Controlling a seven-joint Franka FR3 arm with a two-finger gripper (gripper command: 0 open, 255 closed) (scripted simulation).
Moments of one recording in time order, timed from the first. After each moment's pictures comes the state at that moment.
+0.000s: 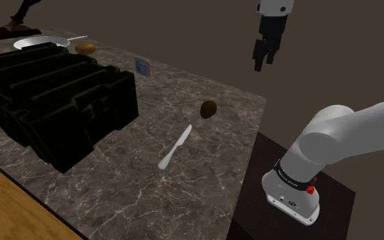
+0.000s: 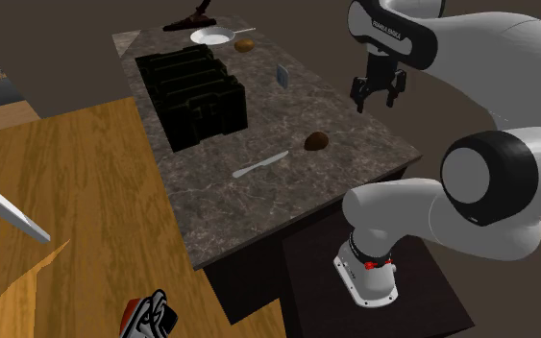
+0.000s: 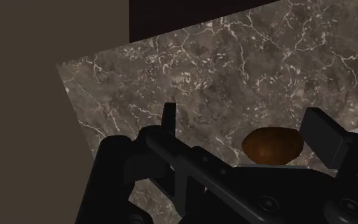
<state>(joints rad) -0.02 -0.74 -0.06 -2.35 -0.12 1.46 -0.09</state>
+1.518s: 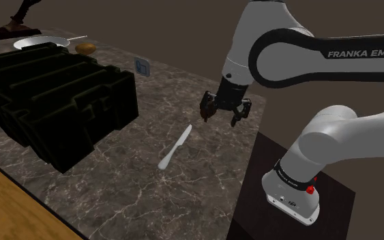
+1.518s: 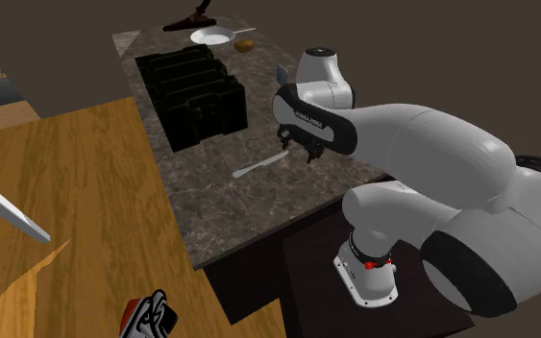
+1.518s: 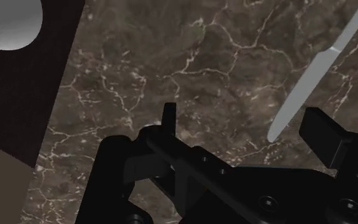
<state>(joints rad) -0.04 -0.94 0.54 -2.77 0.51 1.93 0.94</state>
